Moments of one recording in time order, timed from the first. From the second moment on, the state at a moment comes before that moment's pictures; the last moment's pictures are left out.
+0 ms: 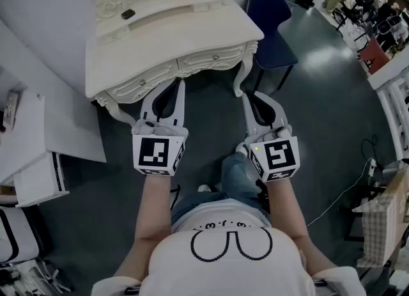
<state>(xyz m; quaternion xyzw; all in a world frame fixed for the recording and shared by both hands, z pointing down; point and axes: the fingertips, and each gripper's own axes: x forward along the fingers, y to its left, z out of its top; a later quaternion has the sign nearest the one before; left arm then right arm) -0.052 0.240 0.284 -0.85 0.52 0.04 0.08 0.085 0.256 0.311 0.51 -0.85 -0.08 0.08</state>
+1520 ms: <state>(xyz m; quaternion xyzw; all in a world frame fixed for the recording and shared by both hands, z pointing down) -0.023 -0.095 0.313 -0.81 0.59 -0.02 0.05 0.123 -0.105 0.341 0.45 -0.89 -0.03 0.08</state>
